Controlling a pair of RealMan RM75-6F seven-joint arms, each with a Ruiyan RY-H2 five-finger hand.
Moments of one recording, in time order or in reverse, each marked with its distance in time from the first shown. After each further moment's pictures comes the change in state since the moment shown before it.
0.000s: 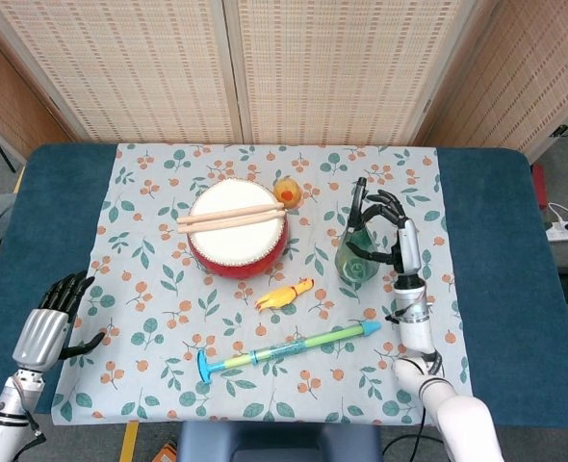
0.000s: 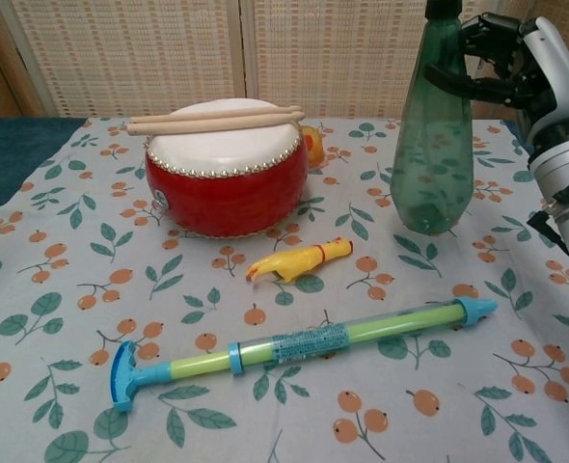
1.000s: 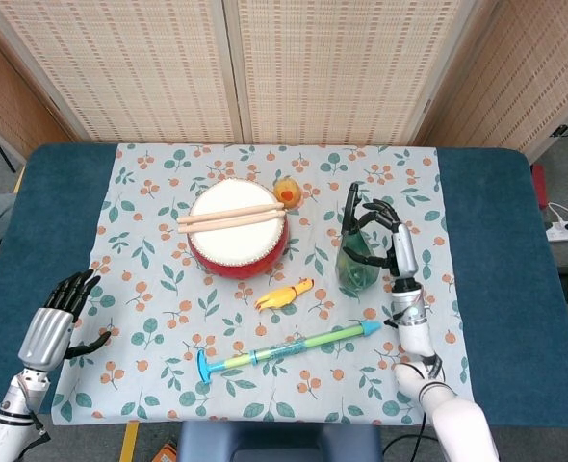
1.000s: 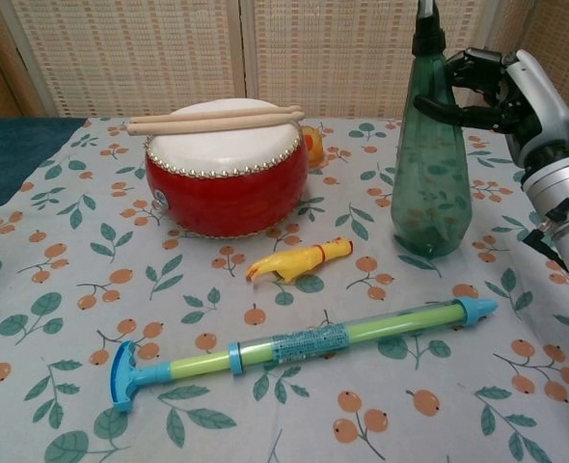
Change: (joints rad) left arm -0.009 -0.036 0.005 0.048 0.025 0.045 -0.042; right arm -0.015 -0.023 -0.053 0.033 0.017 -0.057 -0.005
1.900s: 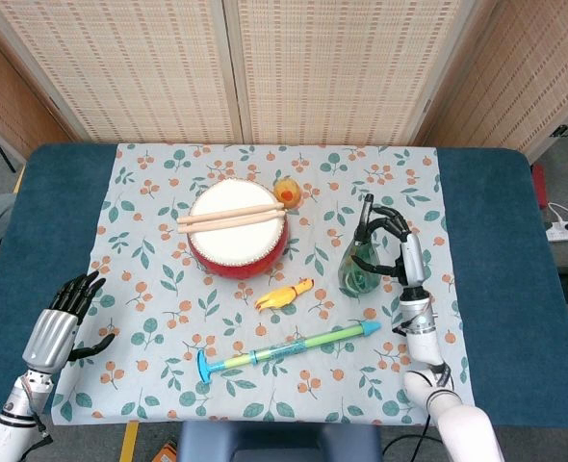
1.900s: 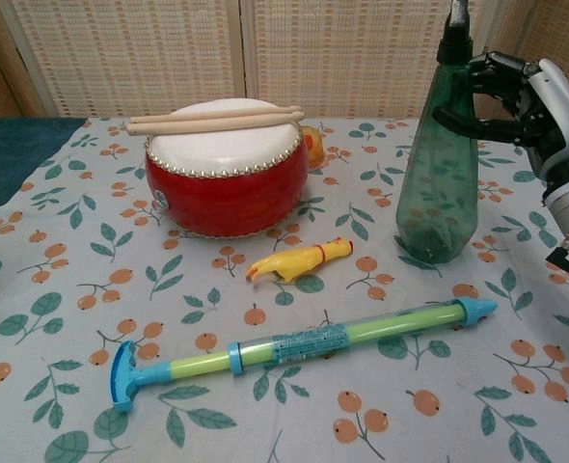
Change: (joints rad) left arm -0.003 -0.009 0.012 0.003 0.014 0.011 0.011; right arm -0.061 0.006 -0.038 0.005 -0.009 0.031 -0.007
